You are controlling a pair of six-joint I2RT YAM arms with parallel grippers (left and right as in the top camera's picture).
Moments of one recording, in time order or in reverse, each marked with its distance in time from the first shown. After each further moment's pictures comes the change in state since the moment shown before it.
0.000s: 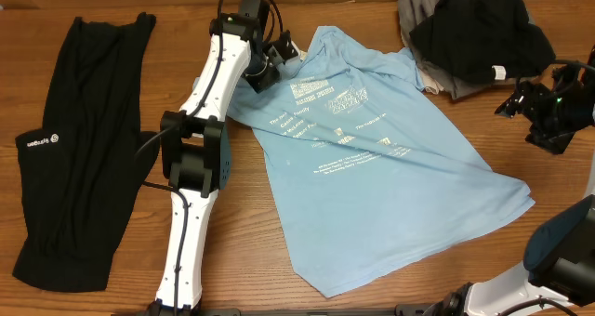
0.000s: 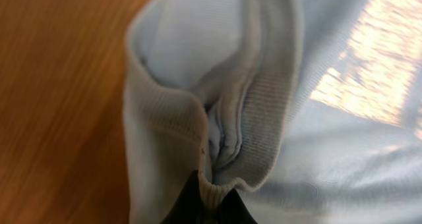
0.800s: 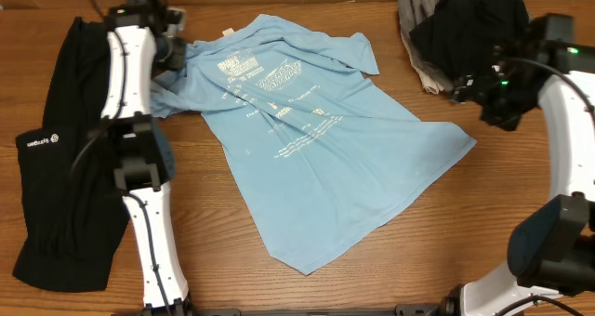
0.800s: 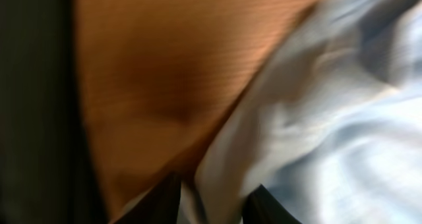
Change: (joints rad) left arm 0.369 0.001 0.090 -0.043 -0.096 -0.470; right arm 0.277 0.000 -0.013 0.086 -0.004 0.067
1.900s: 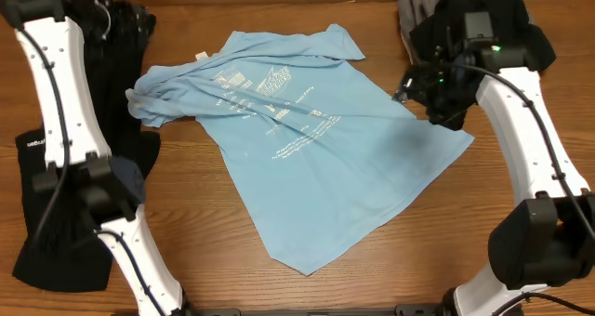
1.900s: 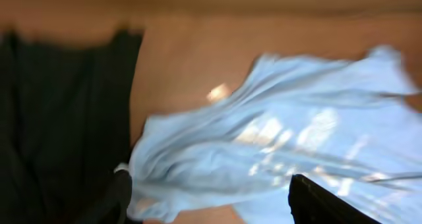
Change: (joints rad) left arm 0.083 -0.412 0.050 -0.191 0.301 -0.073; right arm 0.266 0.011 -0.010 0.046 0.073 0.257
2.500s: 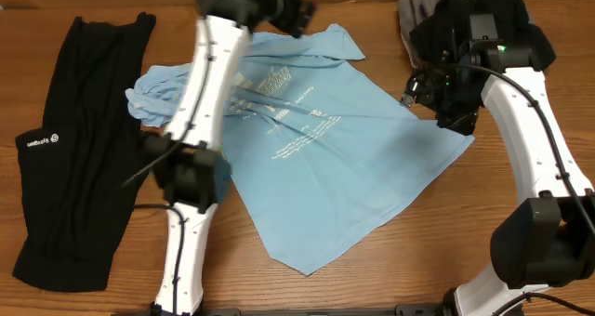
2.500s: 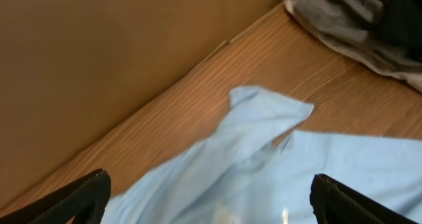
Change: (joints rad) left arm -0.527 0.214 0.019 0.423 -0.134 0.137; right arm -0.049 0.000 -0.001 -0.050 0.052 -0.027
